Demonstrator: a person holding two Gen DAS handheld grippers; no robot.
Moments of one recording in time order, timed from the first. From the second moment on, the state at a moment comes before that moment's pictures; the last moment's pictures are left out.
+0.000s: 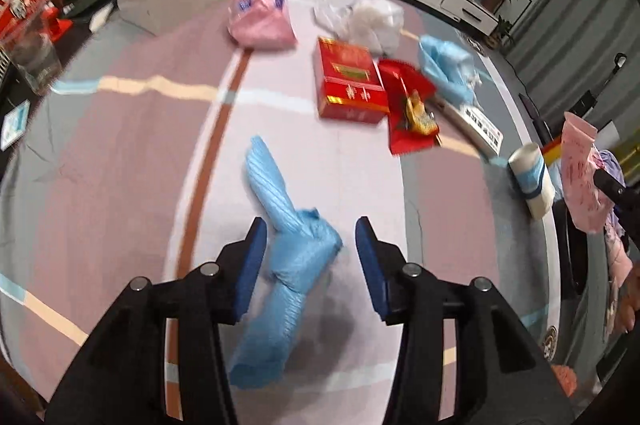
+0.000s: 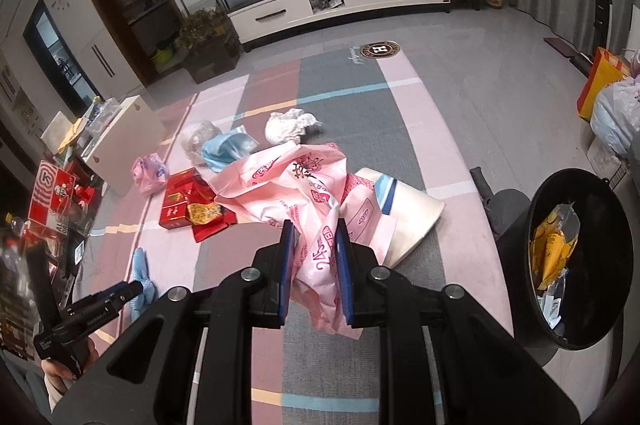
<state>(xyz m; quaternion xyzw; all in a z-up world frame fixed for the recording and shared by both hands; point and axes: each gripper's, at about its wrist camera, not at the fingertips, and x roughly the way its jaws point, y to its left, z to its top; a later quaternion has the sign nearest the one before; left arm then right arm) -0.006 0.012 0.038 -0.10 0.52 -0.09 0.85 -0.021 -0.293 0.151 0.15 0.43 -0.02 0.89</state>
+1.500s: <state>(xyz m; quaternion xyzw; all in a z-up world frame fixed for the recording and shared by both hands) -0.039 -0.413 0.104 -0.02 0.43 -0.46 0.78 -0.147 -0.525 0.183 0.28 0.30 -0.34 0.85</state>
